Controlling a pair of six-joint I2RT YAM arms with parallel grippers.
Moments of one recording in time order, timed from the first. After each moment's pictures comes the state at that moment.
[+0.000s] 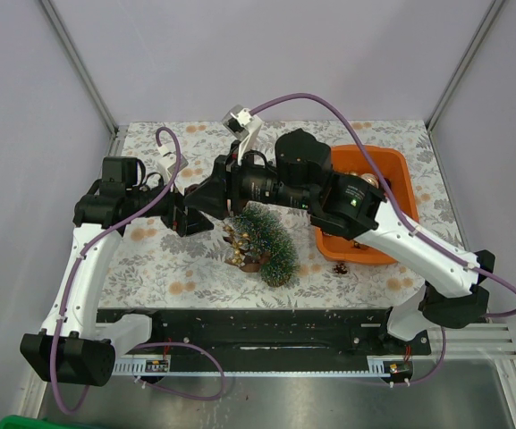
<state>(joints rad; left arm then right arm) -0.07 1.09 1.19 -0.93 0.91 0.20 1.13 1.54 1.92 -0.44 -0.16 0.45</state>
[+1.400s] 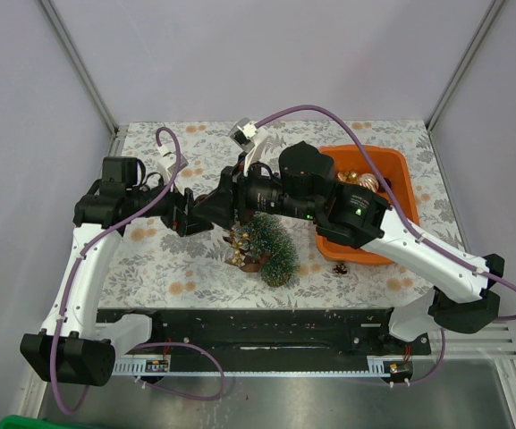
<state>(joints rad) -0.07 1.09 1.19 -0.93 0.91 0.20 1.15 1.47 1.81 -0.43 -0.12 0.47</state>
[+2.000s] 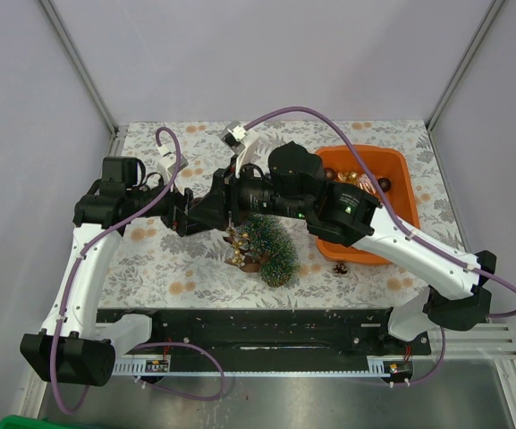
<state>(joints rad) -0.07 1.09 1.19 -0.93 0.91 0.20 1.15 1.50 1.82 -0.44 -0.14 0.47</state>
